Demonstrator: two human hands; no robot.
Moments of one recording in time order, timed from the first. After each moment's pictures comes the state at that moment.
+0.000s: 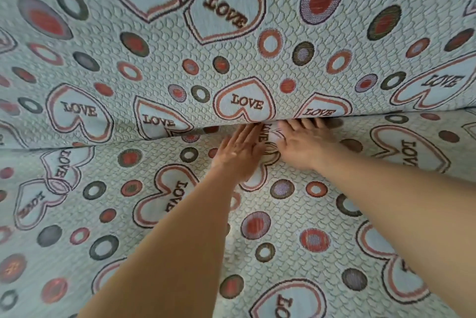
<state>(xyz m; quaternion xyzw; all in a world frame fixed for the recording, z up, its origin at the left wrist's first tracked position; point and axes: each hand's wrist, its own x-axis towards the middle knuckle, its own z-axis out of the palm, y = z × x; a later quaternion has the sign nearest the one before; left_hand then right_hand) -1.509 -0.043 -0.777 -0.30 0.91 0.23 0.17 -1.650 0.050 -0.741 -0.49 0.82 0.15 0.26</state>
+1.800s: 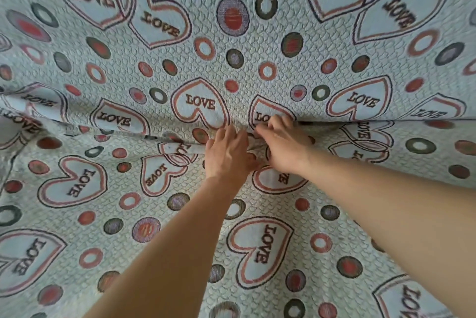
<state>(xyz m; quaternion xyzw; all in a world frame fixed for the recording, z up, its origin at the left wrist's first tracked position) -1.323 -0.147 -0.715 -0.41 0.91 0.10 0.05 -1.451 -0.087 -0.709 -0.58 0.79 0.01 0.21</state>
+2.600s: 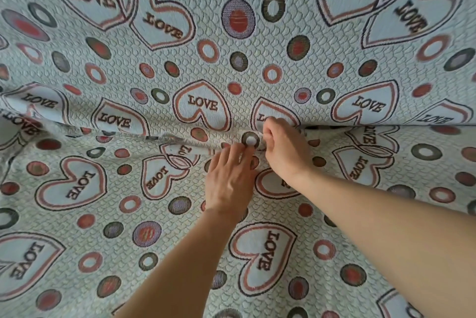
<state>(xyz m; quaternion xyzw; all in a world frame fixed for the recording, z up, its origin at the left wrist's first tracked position) -1.294 -0.122 -0.729 -0.36 0.93 0.08 -0.02 -1.435 -0.087 -0.719 -0.47 0.83 -0.25 0.14</state>
